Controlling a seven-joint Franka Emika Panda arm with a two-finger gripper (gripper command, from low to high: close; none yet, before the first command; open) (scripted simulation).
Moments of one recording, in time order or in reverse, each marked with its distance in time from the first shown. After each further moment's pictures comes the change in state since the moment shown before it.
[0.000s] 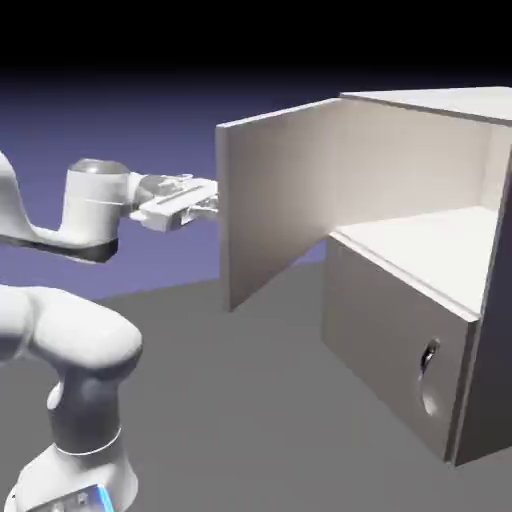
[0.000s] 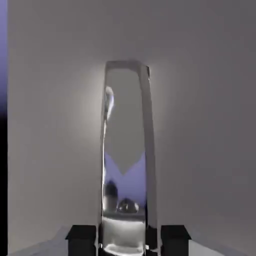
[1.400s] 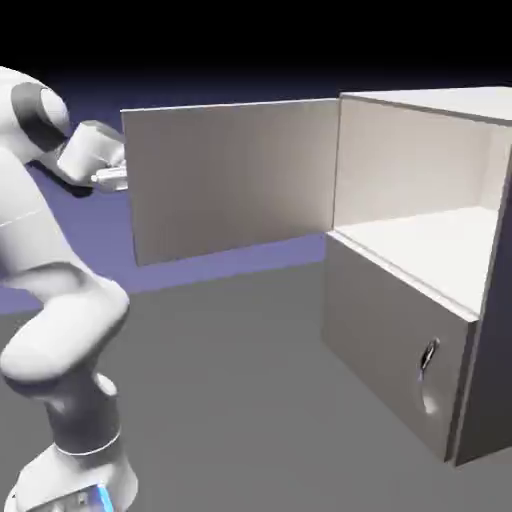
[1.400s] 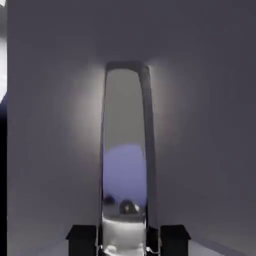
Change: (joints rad) arm -1.263 0.466 1.327 0.982 0.451 -0.742 0.213
